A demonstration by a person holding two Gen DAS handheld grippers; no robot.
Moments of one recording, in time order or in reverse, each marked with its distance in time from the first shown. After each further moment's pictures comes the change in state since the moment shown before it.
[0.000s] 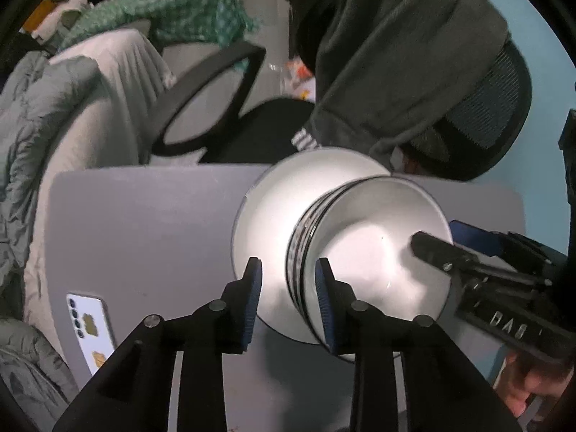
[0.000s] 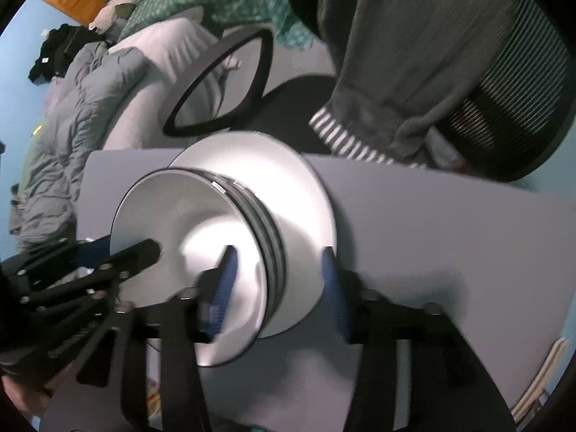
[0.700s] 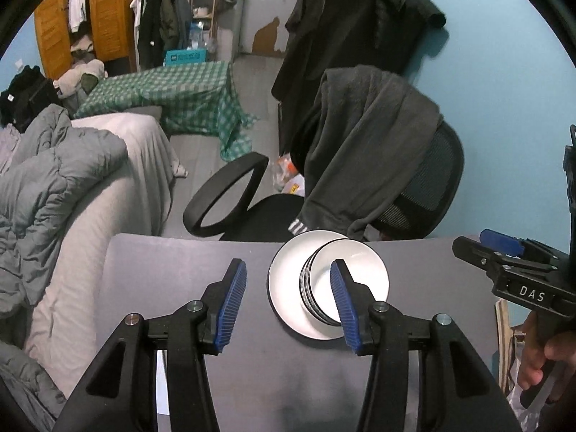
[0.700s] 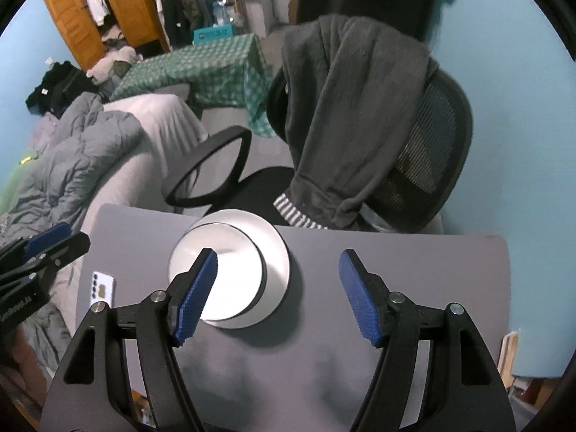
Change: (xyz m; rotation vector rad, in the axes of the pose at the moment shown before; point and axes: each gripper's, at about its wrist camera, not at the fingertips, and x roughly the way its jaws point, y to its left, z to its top) left arm -0.143 0.039 -0.040 0.032 -0.378 -0.067; right arm -0.139 0.030 -0.039 -0.026 -0.335 -0.167
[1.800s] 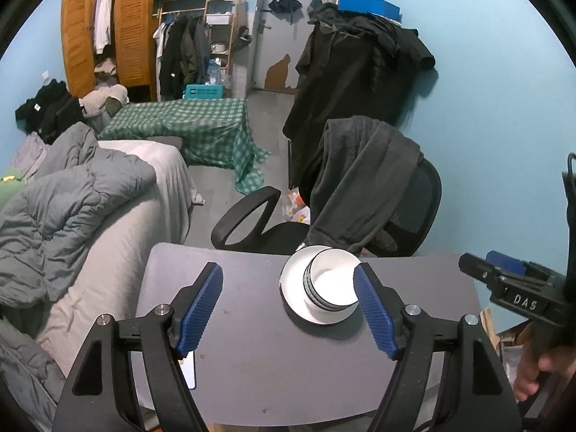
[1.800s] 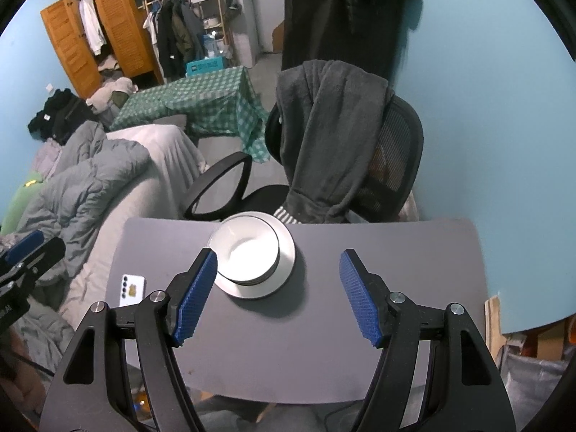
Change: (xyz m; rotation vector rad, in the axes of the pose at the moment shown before) left arm -0.114 0.007 -0.022 -0.030 -0.142 0.030; right arm -0.096 0.028 -0.035 0.064 -0.107 -0.039
